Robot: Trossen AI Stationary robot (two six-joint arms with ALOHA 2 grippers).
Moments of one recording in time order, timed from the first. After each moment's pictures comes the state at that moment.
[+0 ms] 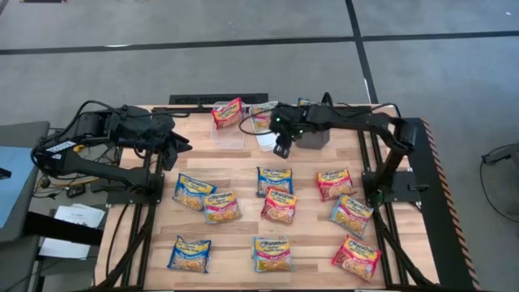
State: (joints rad) left arm 0.08 0.90 1.39 -1.09 -0.18 -0.45; right arm -0.36 1.77 1.40 -0.71 0.03 -0.01
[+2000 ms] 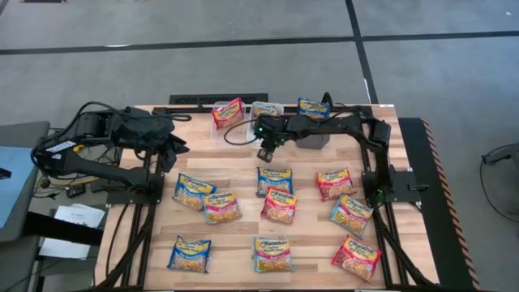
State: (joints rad) left arm 0.08 0.90 1.39 -1.16 -0.18 -0.43; right arm -0.33 2.00 1.49 -0.56 0.12 0.08
